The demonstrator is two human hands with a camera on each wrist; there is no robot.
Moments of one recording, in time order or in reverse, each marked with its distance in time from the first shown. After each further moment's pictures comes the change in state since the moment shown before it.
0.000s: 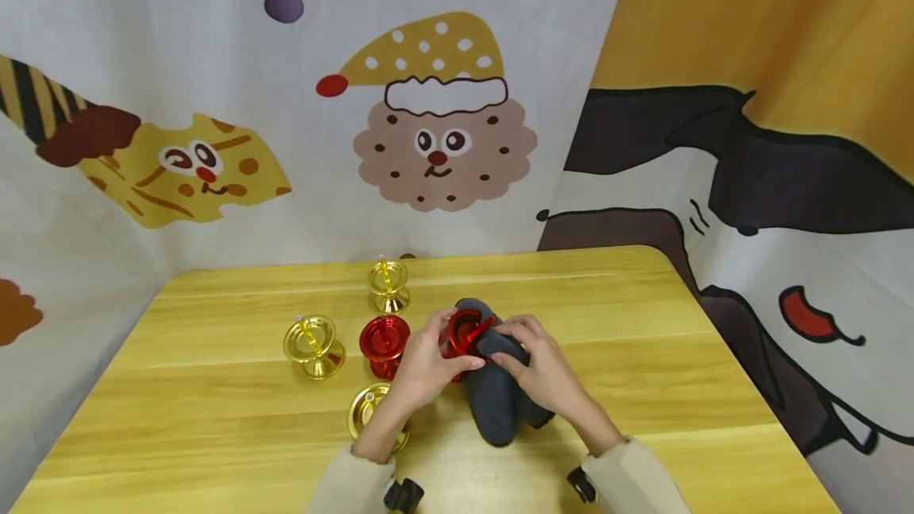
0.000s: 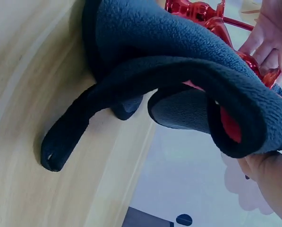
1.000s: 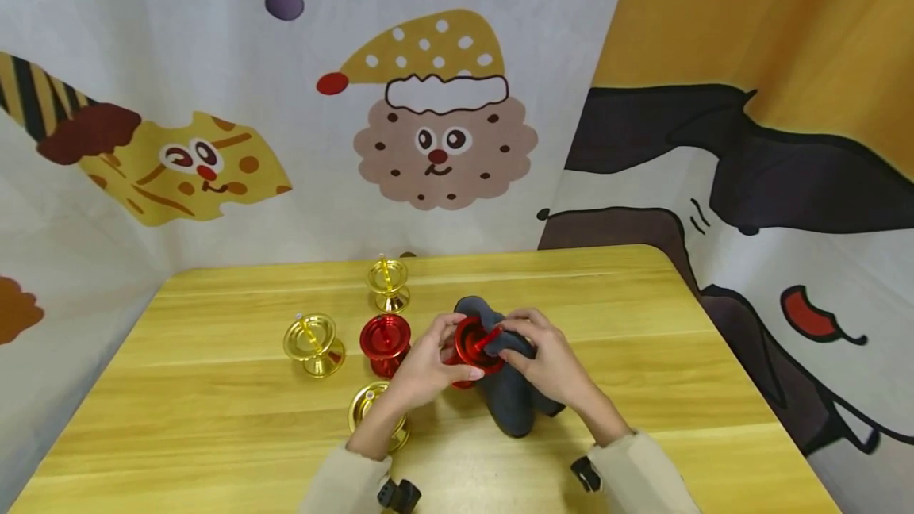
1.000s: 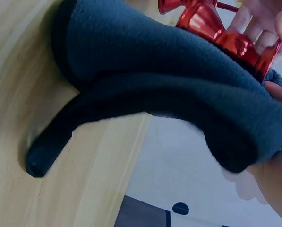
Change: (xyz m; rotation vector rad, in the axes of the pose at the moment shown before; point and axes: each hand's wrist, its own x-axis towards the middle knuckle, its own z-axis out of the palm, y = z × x) left_hand -0.002 -0.007 0.000 -0.314 -0.151 -0.014; right_hand 0.005 0.002 -0.008 0.042 -0.023 0.014
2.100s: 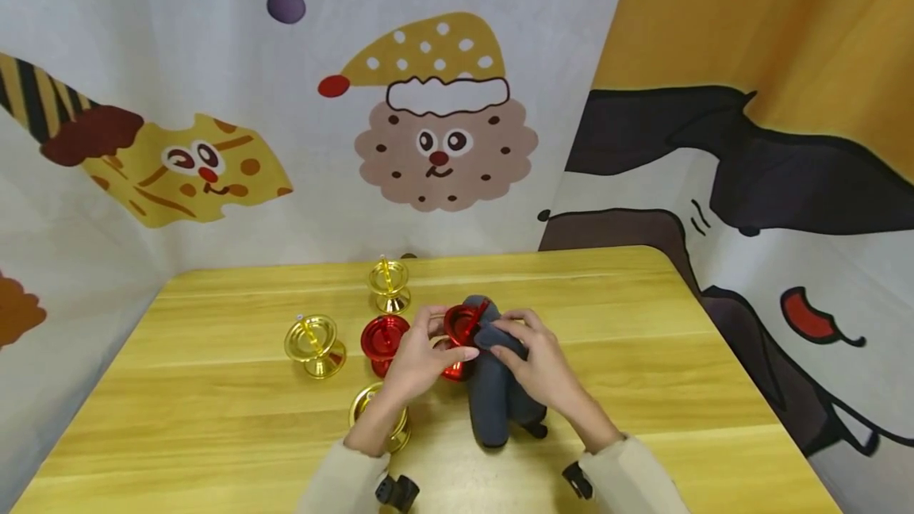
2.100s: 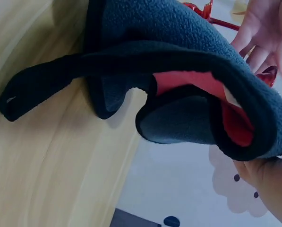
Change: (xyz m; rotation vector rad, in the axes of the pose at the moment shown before) left_hand 0.003 0.006 -0.006 0.005 0.175 -0.064; right_hand 0.003 -0.011 0.006 -0.031 0.047 -0.007
